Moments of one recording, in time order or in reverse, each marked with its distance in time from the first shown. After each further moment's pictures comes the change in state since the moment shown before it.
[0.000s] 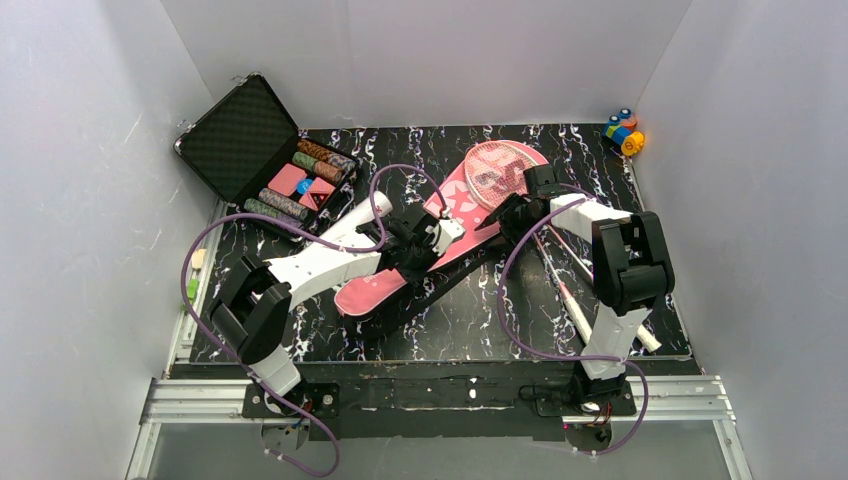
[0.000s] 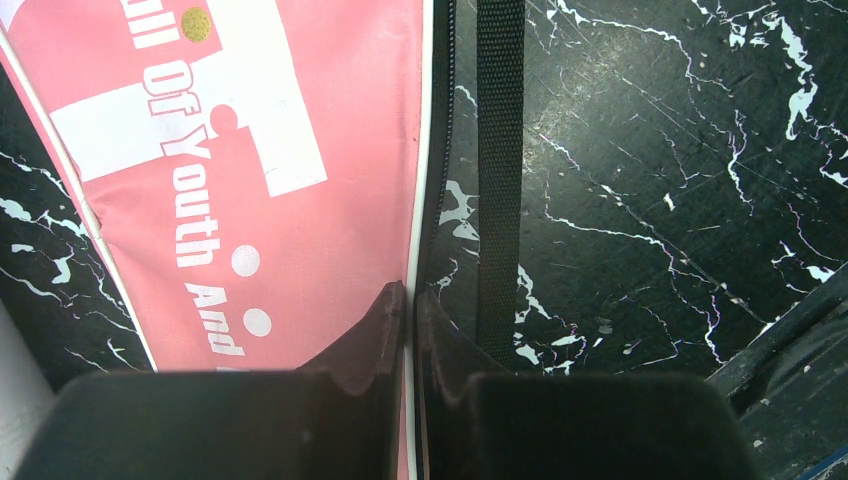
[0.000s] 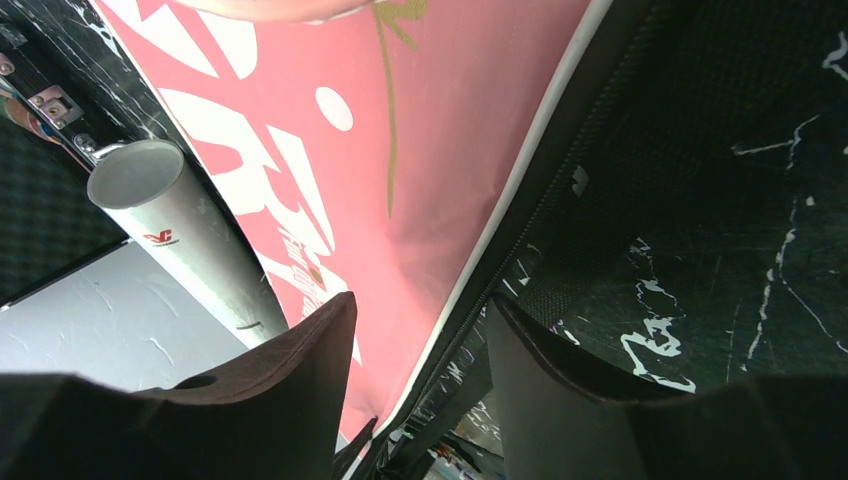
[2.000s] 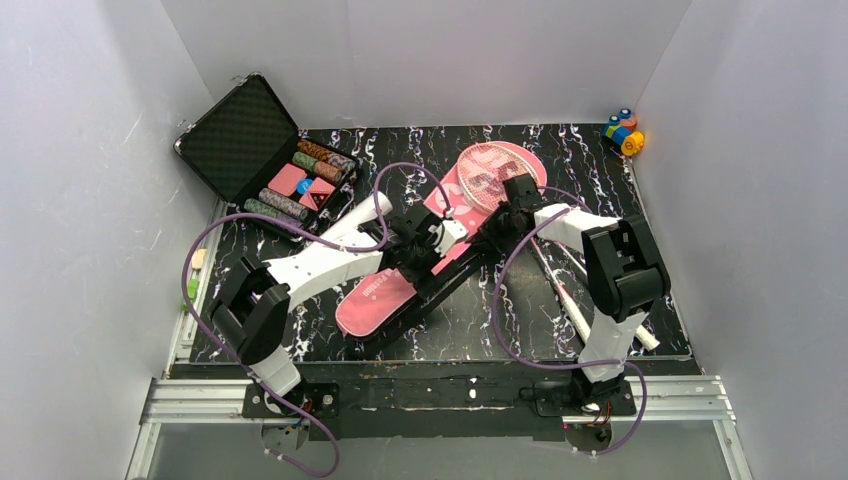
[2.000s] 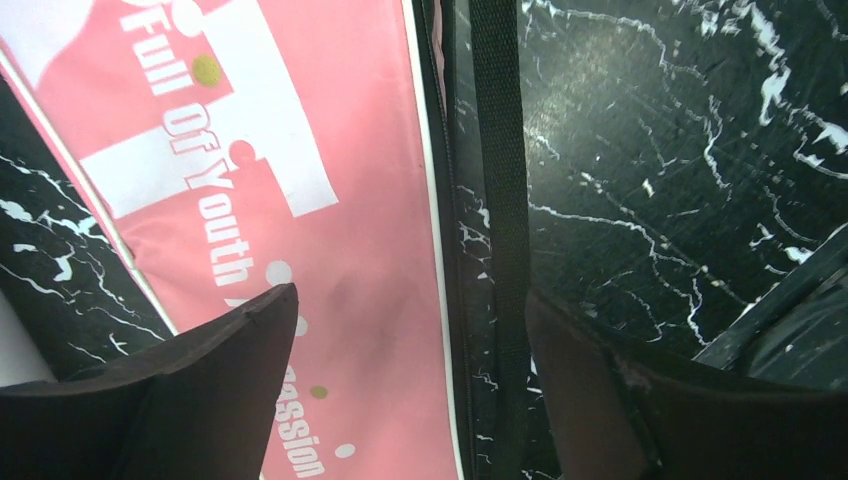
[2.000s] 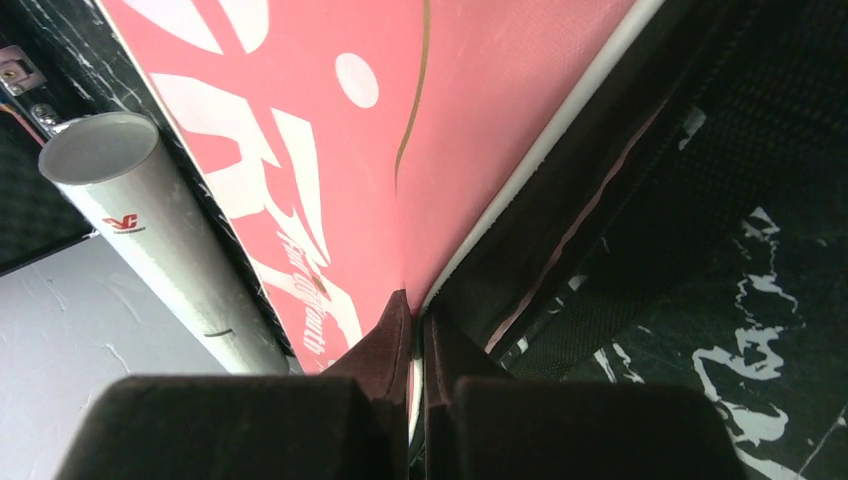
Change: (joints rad) left arm -0.017 0.000 0.026 -0.051 0.000 0.009; right arm 0.120 -0.020 -0.070 0.119 0.100 0.051
